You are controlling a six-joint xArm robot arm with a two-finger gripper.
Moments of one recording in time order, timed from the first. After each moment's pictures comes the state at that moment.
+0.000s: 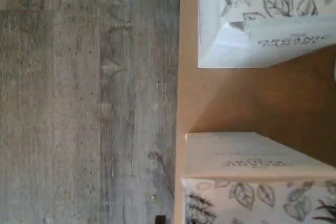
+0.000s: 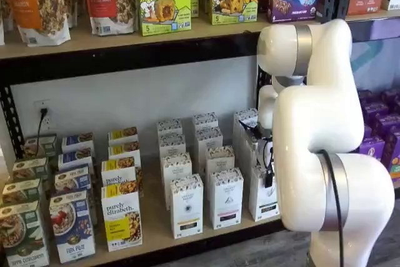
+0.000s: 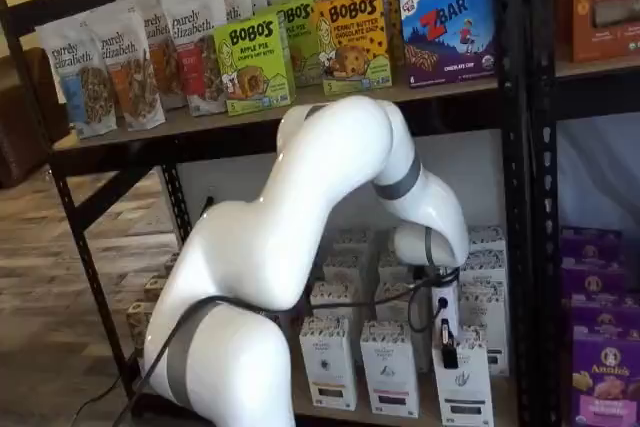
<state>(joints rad) -0.29 1.07 -1.59 -0.08 0.55 -1.79</state>
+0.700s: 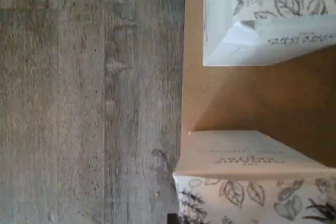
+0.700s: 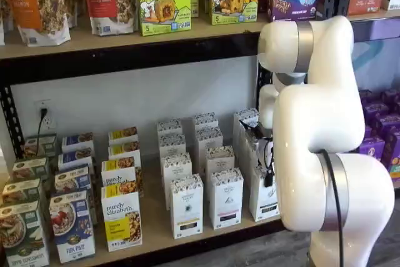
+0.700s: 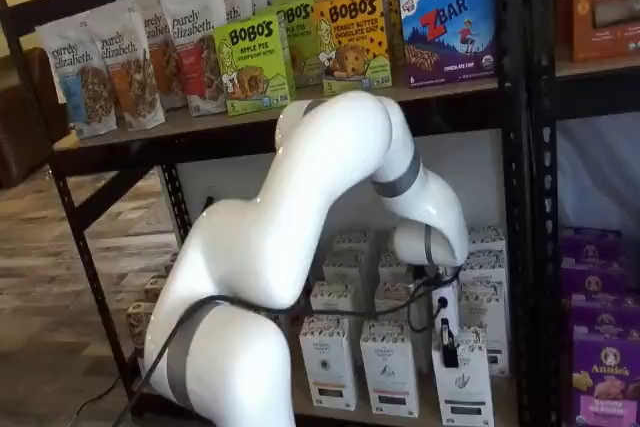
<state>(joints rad) -0.30 1.04 -1.56 -0.09 0.53 -1.78</state>
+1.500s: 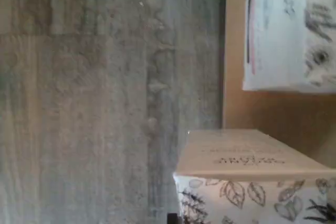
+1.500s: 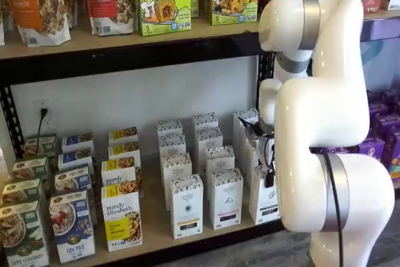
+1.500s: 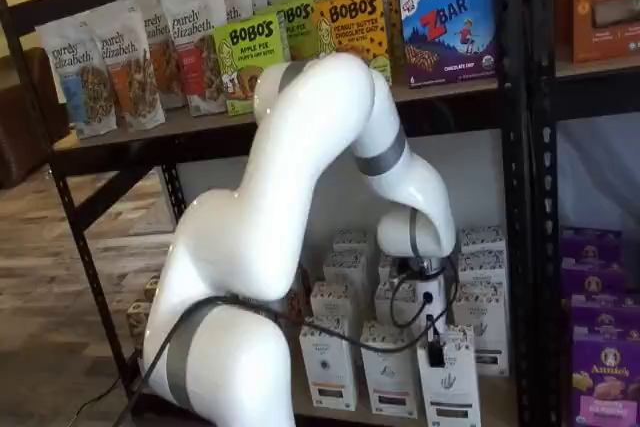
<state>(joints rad) -0.28 0.83 -1.28 -0.11 0.49 -1.74</state>
